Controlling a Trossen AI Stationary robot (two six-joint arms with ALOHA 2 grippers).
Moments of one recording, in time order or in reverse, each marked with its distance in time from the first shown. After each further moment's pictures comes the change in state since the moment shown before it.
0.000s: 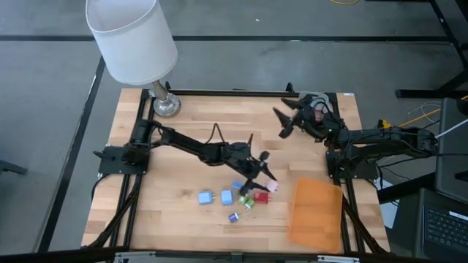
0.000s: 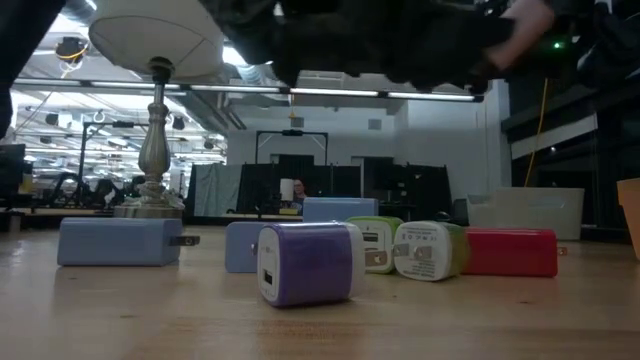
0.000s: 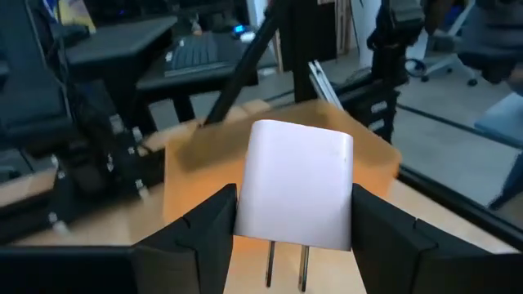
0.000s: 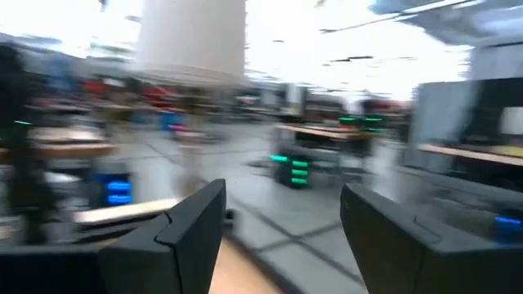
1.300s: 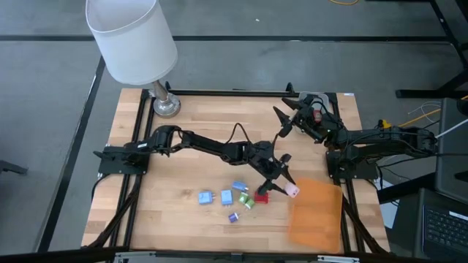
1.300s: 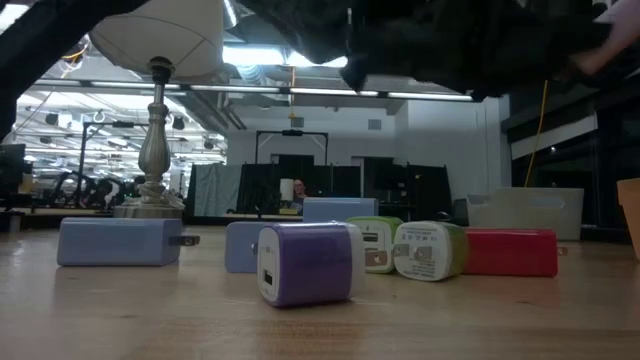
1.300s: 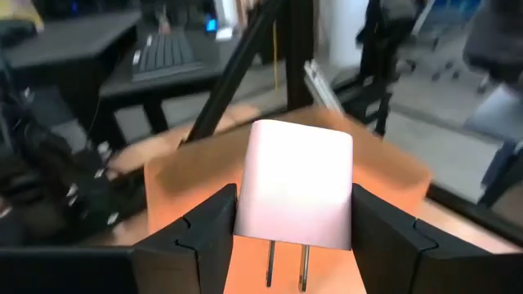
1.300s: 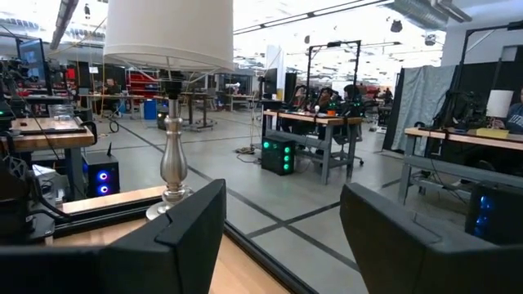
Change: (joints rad) left arm 0.021 0.247 0.438 -0.237 0.133 0.042; right arm 0.003 0.000 0.000 -0.044 0.048 0.025
